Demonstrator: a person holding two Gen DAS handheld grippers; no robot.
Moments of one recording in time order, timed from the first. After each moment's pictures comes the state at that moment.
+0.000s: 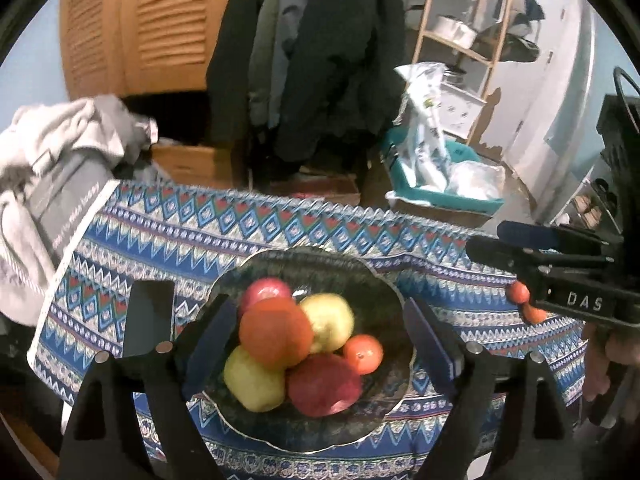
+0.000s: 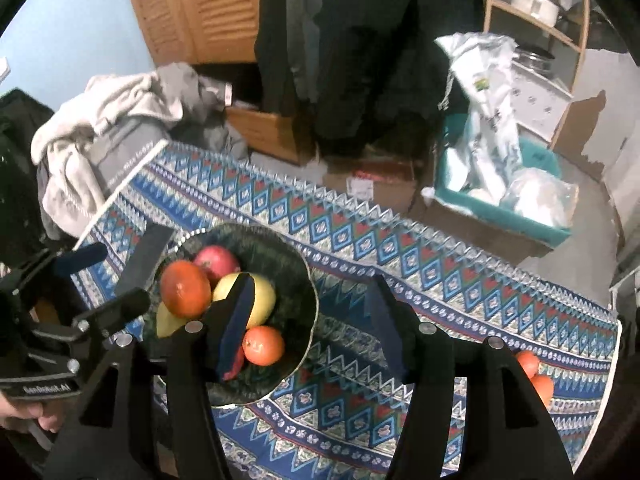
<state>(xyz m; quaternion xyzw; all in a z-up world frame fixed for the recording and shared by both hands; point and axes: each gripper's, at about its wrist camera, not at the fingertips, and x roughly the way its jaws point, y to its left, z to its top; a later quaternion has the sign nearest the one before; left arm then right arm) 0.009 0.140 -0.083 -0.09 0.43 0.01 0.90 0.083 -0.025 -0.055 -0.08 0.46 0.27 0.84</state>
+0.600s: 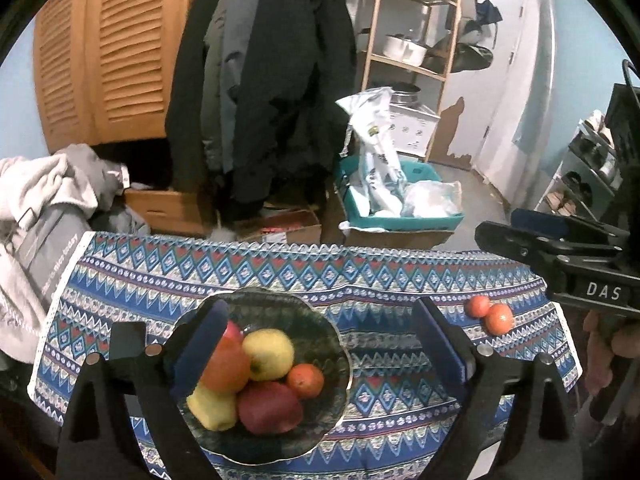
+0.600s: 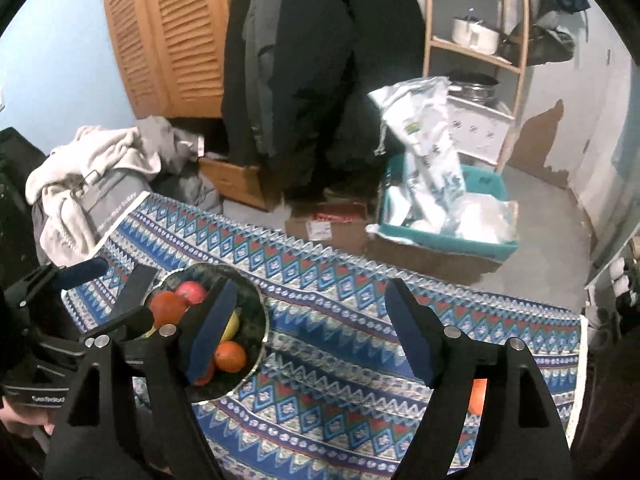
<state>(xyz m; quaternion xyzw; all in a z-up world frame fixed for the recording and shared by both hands) 0.009 0.082 -0.036 -0.06 0.38 -0.04 0.92 0.062 -0.097 0.005 -0.06 0.39 0.22 0.89</state>
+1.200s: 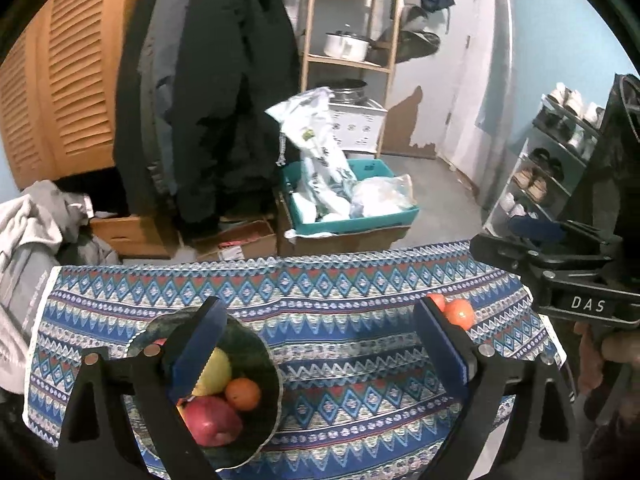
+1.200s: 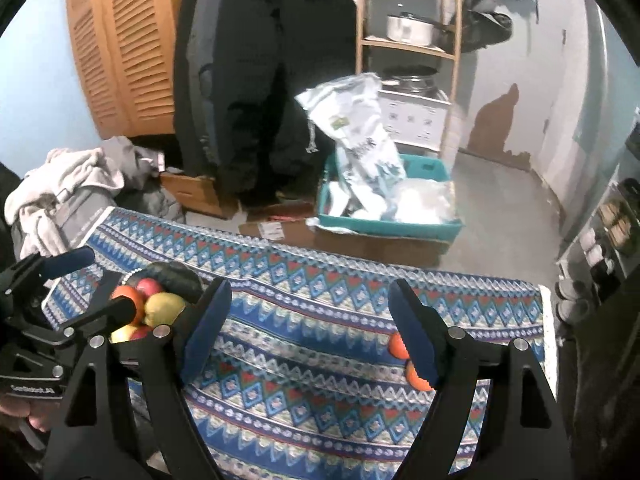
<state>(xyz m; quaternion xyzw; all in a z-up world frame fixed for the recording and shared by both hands) 0.015 0.000 -0.018 -0.03 0.37 -0.10 0.92 0.046 -0.185 0.008 -0.03 0.39 0.15 0.91</state>
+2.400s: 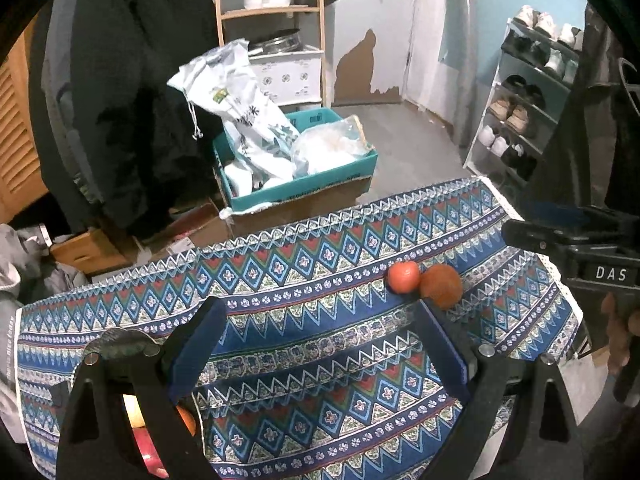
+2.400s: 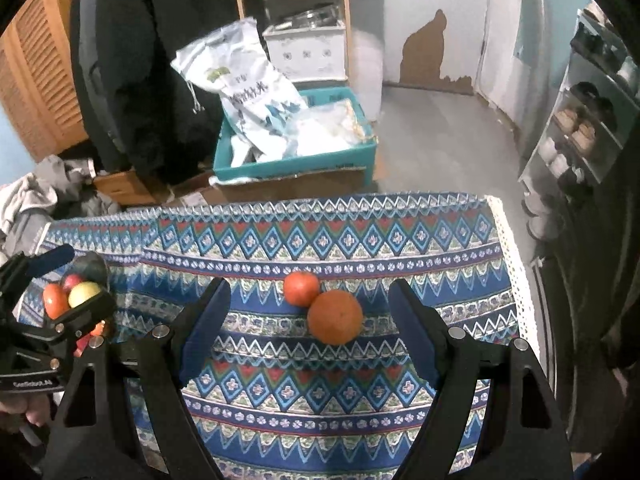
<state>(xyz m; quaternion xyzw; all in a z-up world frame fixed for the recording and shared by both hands) 0.069 -0.111 -0.084 0.06 0.43 -0.15 0.89 0.066 -0.312 -0.065 0.03 0.46 0.05 0.88</state>
